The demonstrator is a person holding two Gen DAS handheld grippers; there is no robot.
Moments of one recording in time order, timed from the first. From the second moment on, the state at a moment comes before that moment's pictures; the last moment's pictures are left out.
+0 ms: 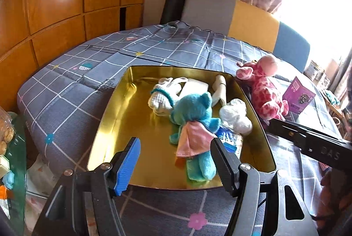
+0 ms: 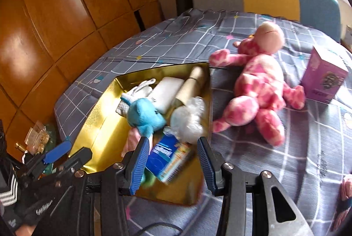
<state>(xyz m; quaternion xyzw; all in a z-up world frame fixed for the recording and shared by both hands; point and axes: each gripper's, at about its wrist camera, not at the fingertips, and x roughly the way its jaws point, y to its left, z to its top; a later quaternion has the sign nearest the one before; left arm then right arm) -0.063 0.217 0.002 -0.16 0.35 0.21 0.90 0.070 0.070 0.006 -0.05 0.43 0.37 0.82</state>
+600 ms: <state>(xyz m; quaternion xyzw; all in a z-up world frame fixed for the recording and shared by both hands) -0.055 0.188 0.002 -0.13 0.36 0.18 0.91 0.056 -0.031 0.012 -0.06 0.40 0.30 0.86</state>
